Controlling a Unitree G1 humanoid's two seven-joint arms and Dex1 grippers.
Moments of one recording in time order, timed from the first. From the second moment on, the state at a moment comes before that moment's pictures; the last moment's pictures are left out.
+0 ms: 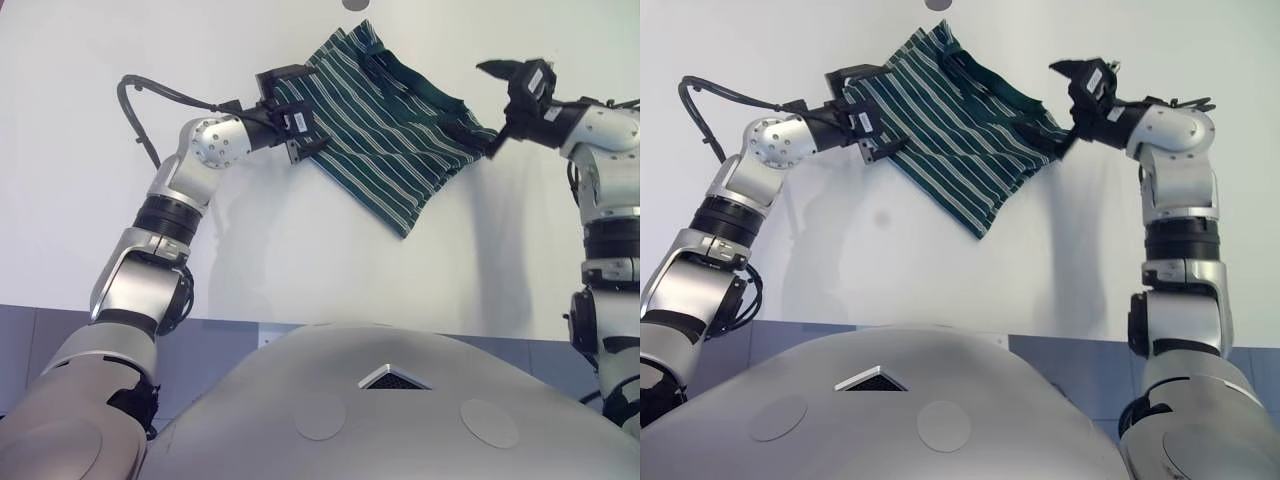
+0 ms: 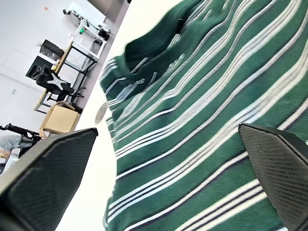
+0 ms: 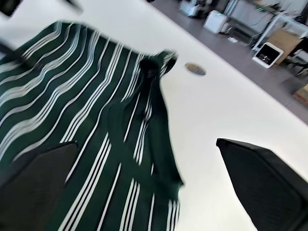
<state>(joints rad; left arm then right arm) -0.45 0.44 -0.37 0.49 0.25 -0.38 -0.61 -0.22 -0.68 0.05 0.25 0.15 0.03 1.03</state>
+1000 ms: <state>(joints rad) -0.37 0.45 -0.23 0.11 -0.02 -0.18 -0.76 -0.54 -0.49 0.26 0.38 -0.09 -0.02 0.73</state>
